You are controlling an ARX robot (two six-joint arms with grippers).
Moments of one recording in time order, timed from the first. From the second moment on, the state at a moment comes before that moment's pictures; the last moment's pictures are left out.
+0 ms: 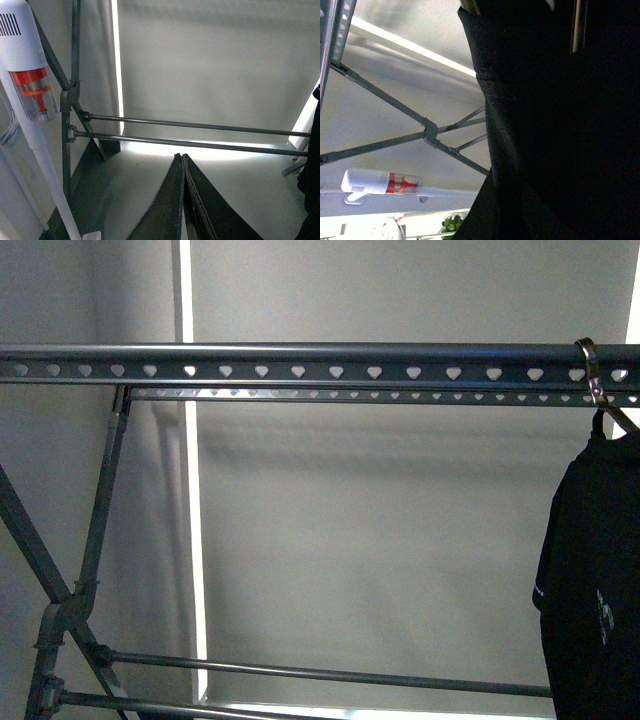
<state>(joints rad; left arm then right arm) 0.00 0.11 0.02 0.09 0.00 0.00 -0.29 1.75 1.48 -0.21 -0.63 0.68</state>
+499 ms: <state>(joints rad) 0.00 0.00 0.02 0.00 0.00 0.00 -0.26 1.62 1.17 0.06 -0.47 0.45</state>
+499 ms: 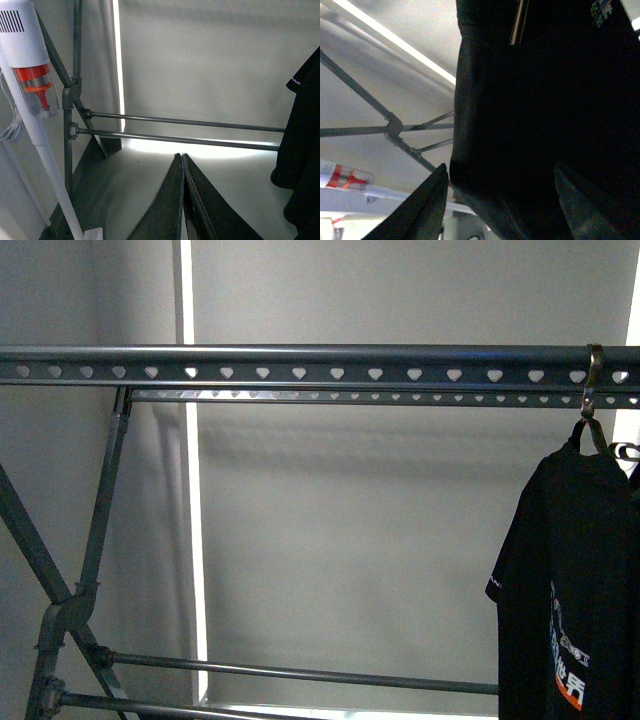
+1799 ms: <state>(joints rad) 0.00 0.00 0.02 0.00 0.00 0.00 0.00 0.00 0.01 0.00 0.00 0.00</state>
